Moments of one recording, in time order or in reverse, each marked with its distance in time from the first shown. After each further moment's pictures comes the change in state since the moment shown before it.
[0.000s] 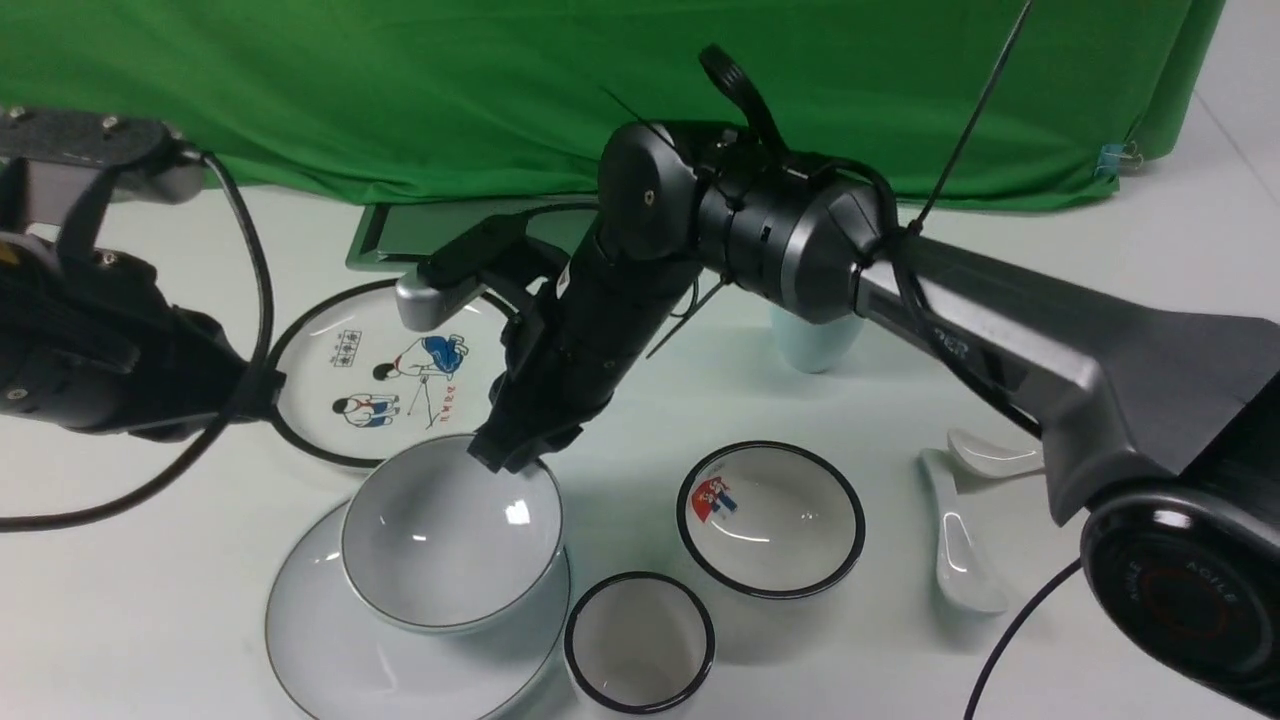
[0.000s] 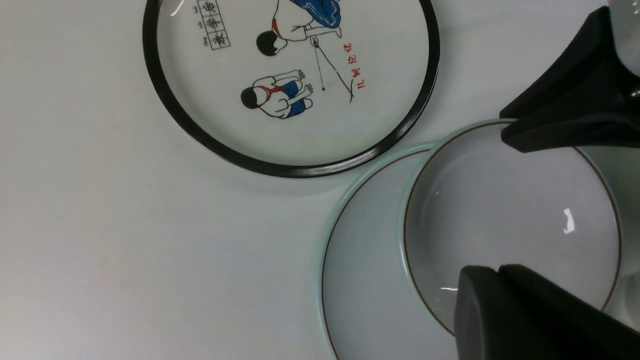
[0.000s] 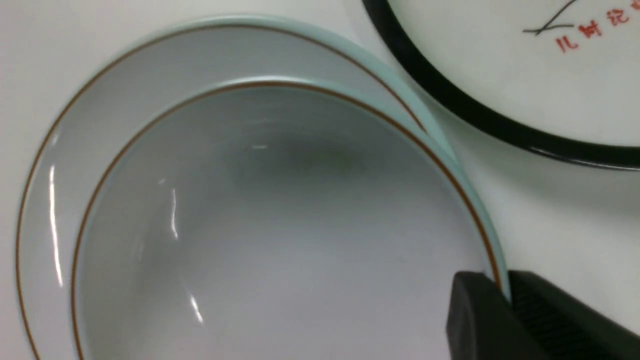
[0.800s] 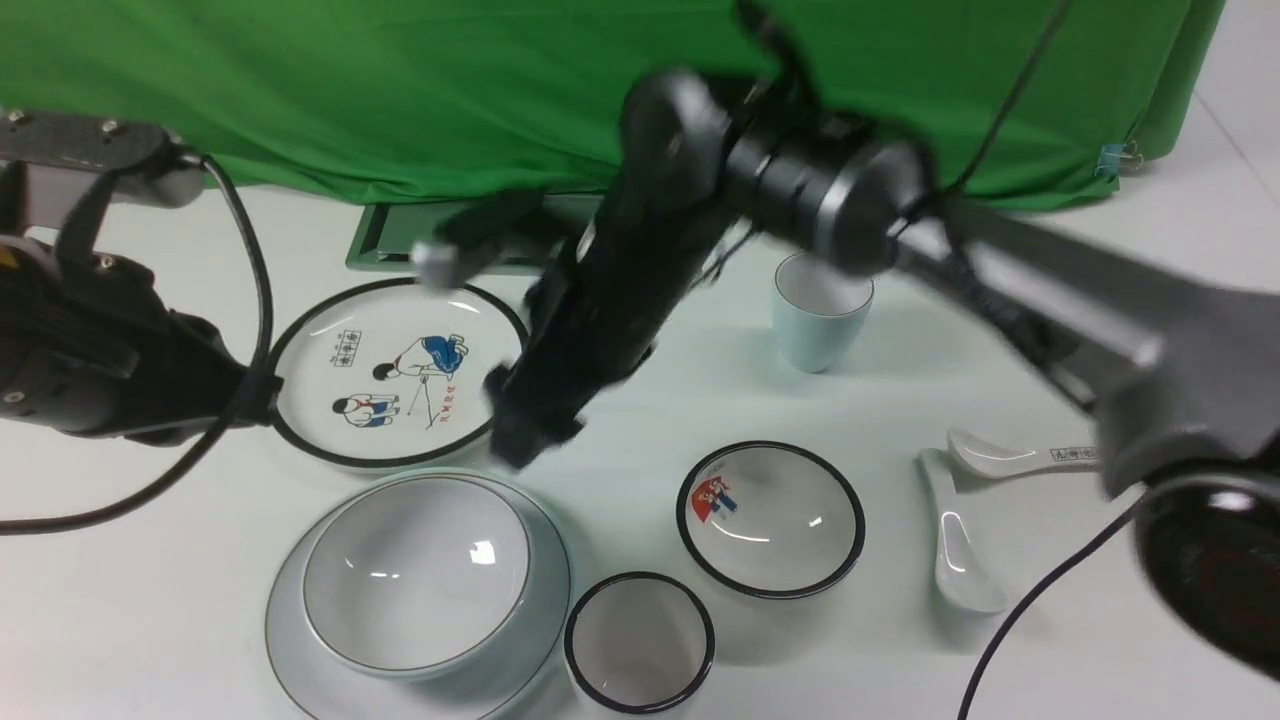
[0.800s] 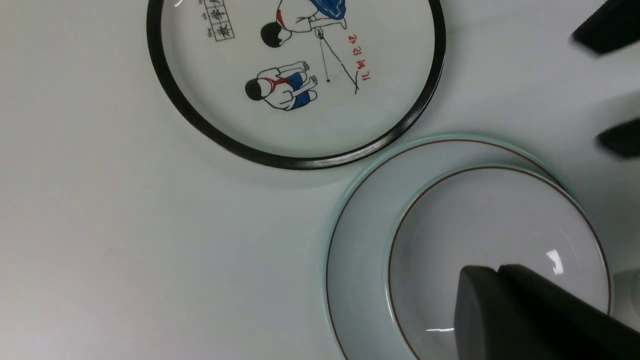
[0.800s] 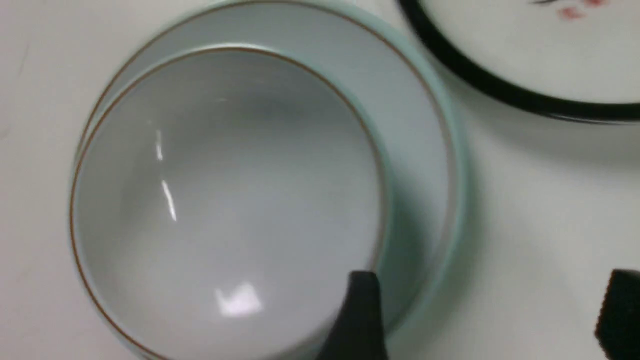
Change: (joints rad) right arm -0.058 -0.098 -0.088 -0.105 0.187 0.059; left arm 0.000 0.000 0.000 0.018 0.008 -0.015
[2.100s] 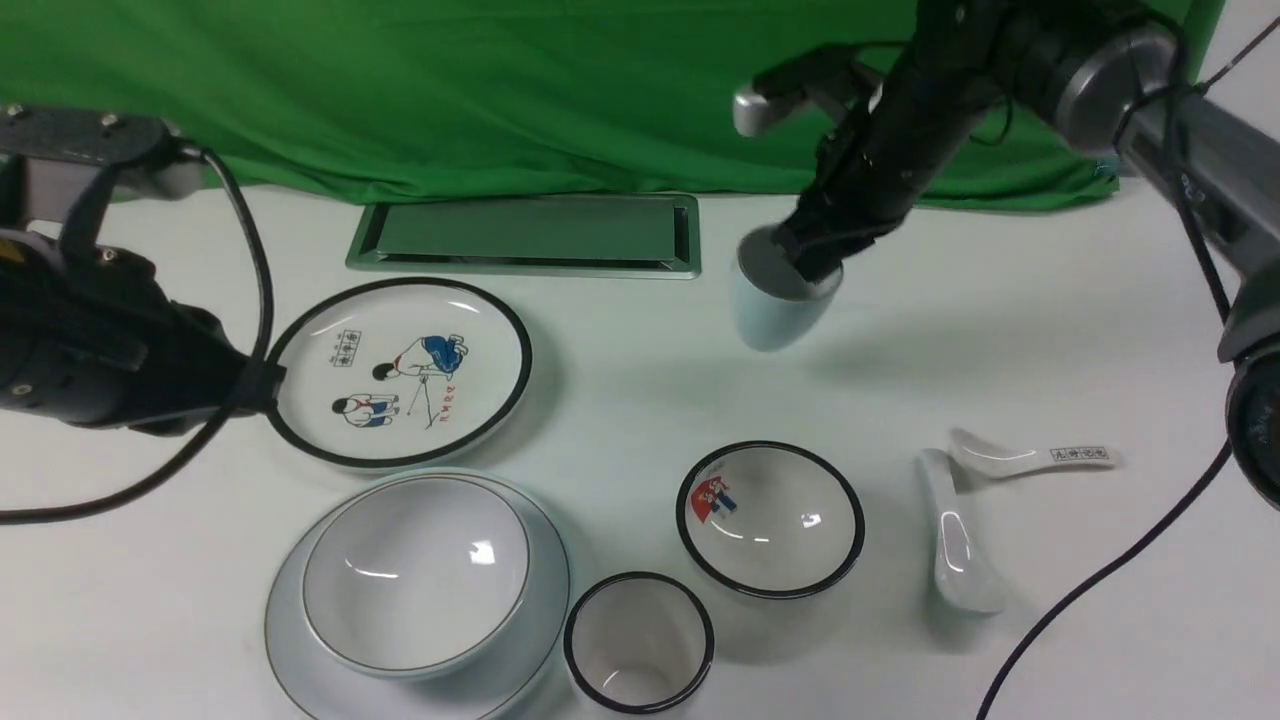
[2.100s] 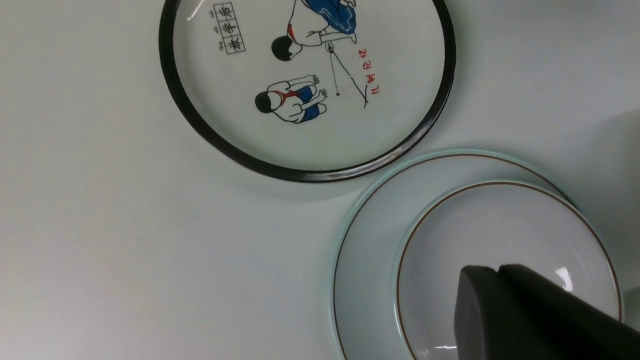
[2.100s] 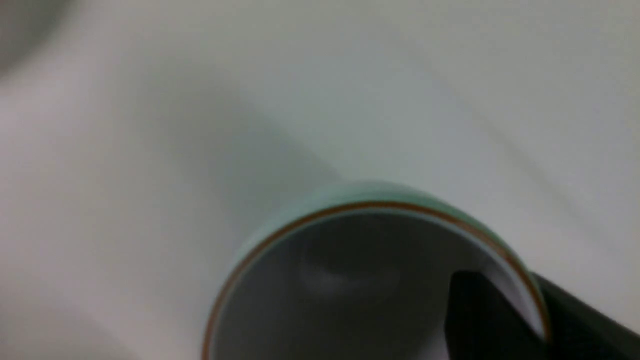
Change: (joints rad) right arm -0.279 0.069 -0.148 -0.070 0.025 -0.032; left arm 0.000 0.010 0.000 0.003 -0.027 -0.008
